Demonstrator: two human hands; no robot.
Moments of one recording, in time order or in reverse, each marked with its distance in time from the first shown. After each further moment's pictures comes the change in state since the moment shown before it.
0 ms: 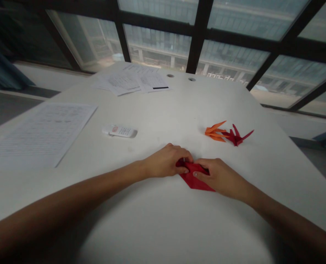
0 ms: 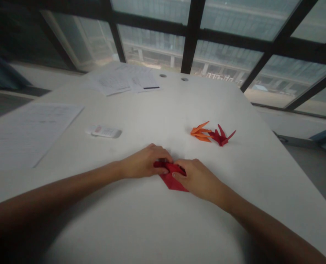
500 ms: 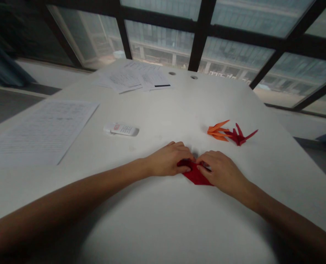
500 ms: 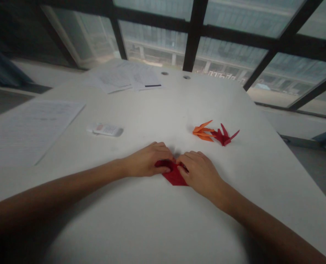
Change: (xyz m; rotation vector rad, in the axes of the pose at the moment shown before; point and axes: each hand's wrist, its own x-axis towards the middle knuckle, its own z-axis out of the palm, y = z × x) left_hand -0.002 -0.006 0.005 0.154 0.019 0.104; right_hand 0.010 0.015 0.006 -0.491 0.236 -0.215
